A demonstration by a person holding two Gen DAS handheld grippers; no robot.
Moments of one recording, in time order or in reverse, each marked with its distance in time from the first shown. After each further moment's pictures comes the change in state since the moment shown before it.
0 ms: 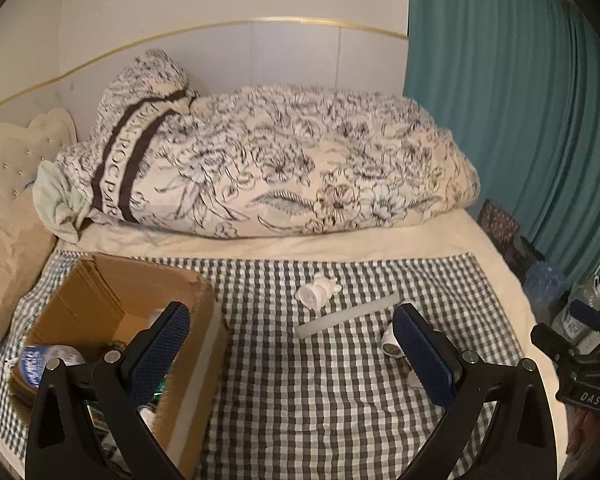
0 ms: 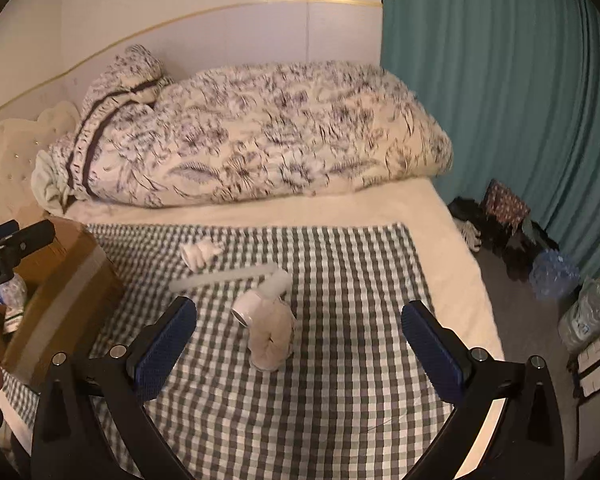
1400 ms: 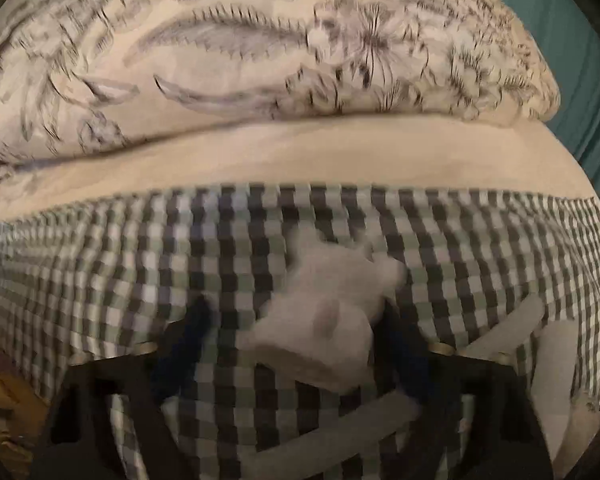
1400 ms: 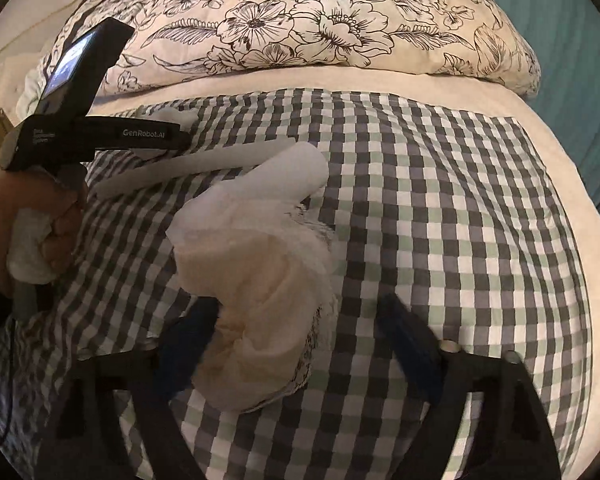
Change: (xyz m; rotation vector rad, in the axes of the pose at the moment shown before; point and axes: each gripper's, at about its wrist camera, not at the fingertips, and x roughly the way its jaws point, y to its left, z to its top) left arm 0.311 -0.031 -0.025 0.026 0.305 -0.013; right arm 0.203 0.019 -0.060 -0.109 0.253 0.108
